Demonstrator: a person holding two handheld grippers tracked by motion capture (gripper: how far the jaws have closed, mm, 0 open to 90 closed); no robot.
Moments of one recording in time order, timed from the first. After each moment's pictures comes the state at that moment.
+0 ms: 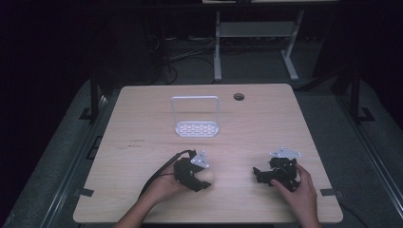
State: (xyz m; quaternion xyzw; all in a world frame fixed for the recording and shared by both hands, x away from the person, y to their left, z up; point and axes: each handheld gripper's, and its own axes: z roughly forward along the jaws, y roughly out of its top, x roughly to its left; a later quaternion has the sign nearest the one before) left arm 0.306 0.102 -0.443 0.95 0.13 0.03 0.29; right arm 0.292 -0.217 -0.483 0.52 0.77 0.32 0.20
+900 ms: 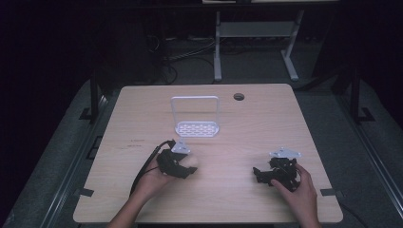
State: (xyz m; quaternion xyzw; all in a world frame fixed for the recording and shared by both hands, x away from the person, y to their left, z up) left arm 0.322 0.146 -0.433 0.91 0.24 0.09 0.32; right arm 0.292 -0.217 -0.483 0.52 0.77 0.32 0.20
